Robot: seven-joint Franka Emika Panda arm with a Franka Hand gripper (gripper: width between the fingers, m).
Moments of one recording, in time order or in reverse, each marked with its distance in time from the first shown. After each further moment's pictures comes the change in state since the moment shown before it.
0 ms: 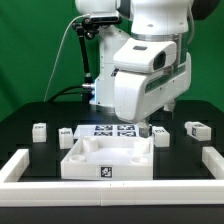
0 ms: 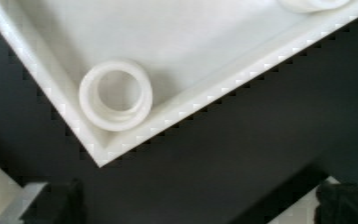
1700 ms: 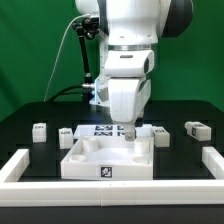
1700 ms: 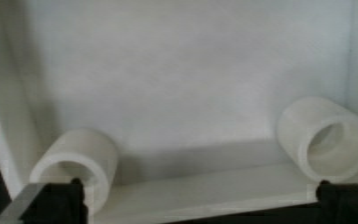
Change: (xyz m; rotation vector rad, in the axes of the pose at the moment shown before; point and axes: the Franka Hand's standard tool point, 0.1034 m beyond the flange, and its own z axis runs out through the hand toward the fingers) arm -0.058 -0.012 0.030 -0.091 0.048 -0.392
